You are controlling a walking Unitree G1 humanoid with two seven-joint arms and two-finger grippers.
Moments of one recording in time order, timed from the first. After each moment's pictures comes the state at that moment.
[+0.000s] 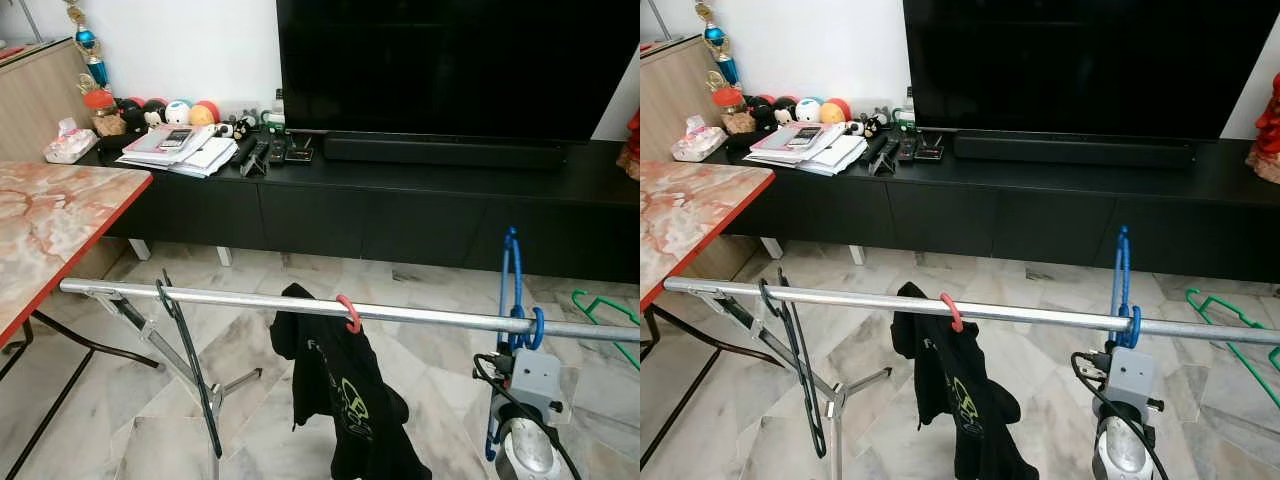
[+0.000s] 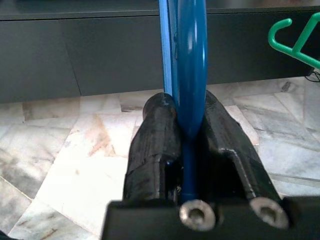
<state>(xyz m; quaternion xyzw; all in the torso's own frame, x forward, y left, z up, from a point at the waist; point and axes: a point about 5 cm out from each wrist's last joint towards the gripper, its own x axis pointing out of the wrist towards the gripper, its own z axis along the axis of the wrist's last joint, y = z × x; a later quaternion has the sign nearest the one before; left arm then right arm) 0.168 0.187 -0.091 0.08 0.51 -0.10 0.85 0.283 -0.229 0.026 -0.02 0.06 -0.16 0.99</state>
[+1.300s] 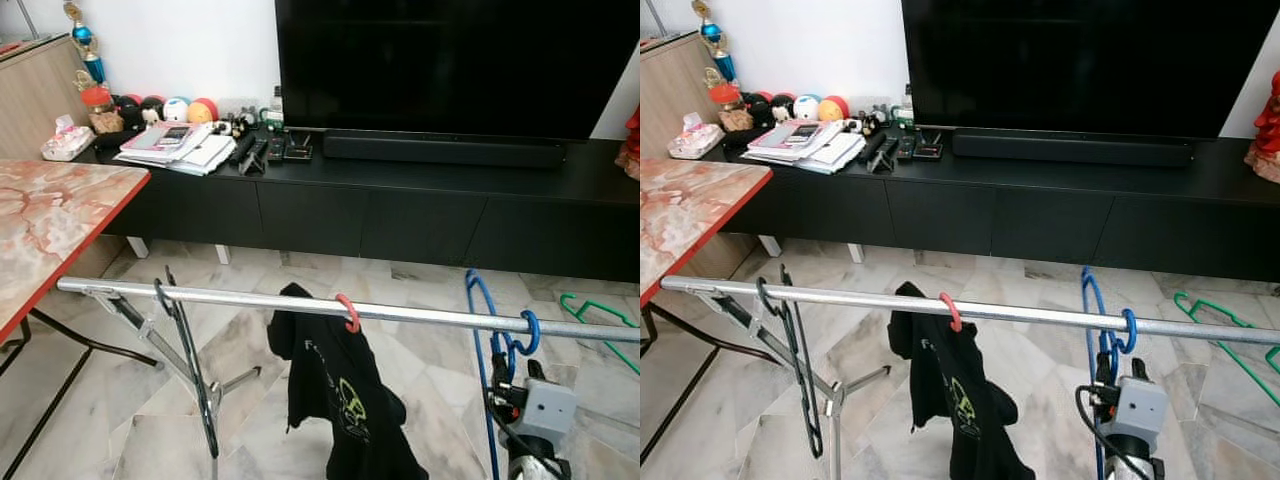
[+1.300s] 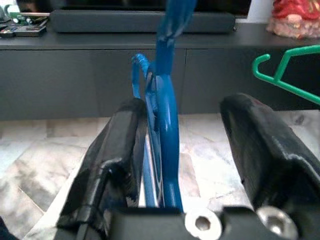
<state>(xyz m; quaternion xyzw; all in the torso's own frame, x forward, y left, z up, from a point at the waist) 0.169 0.186 -0.091 0.08 0.51 -0.11 0.85 0.234 -0.222 0.026 -0.03 -0.01 -0.12 0.99</state>
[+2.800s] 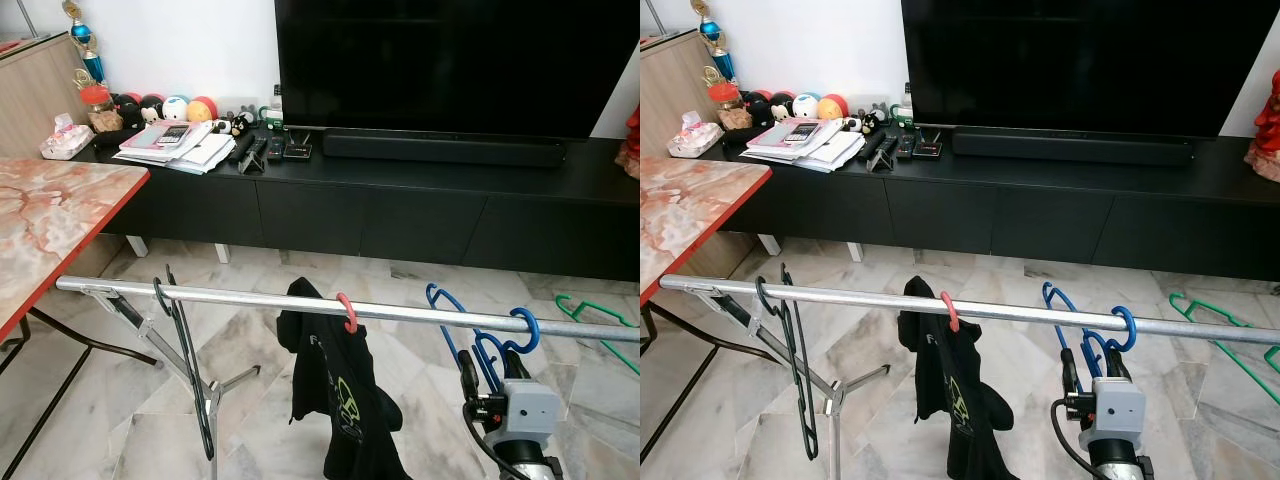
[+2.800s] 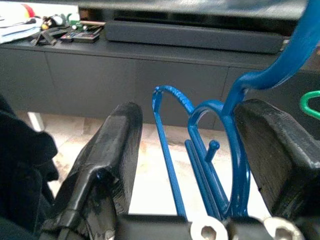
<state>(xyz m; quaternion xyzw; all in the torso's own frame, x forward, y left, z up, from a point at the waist) 0.161 0.191 -0.093 -0.01 0.48 0.01 0.88 0.232 -0.200 0.046 -0.05 -0.03 -0.05 1.00</state>
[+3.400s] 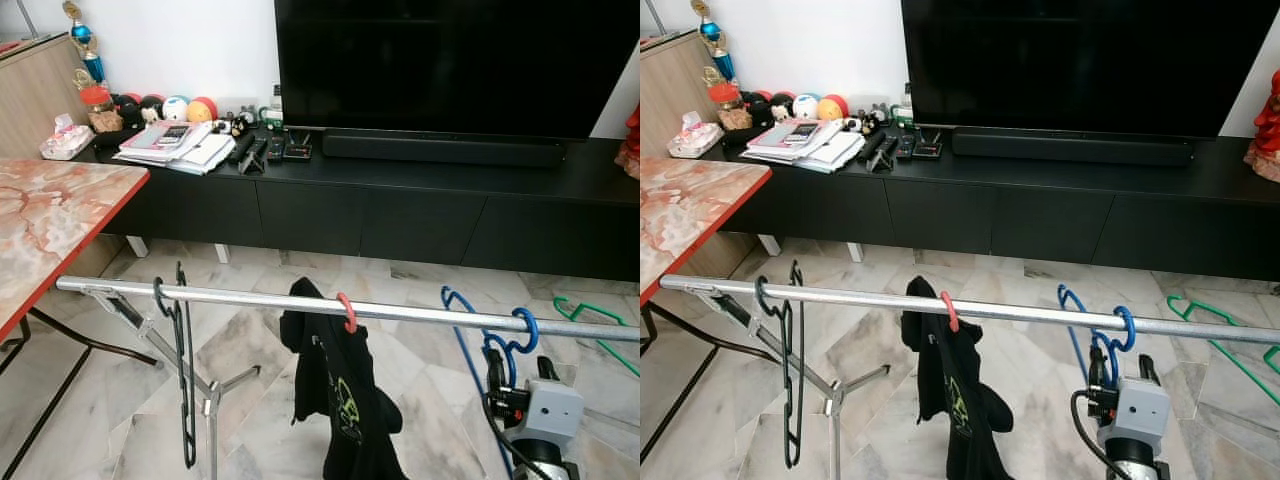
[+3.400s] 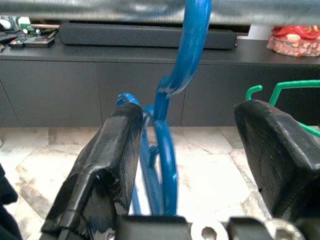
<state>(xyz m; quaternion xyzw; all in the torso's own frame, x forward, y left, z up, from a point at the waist) 0.163 0.190 -0.092 -0.01 0.48 -0.01 0.88 0.231 -0.215 0.048 -0.04 -0.02 -0.13 0.99</state>
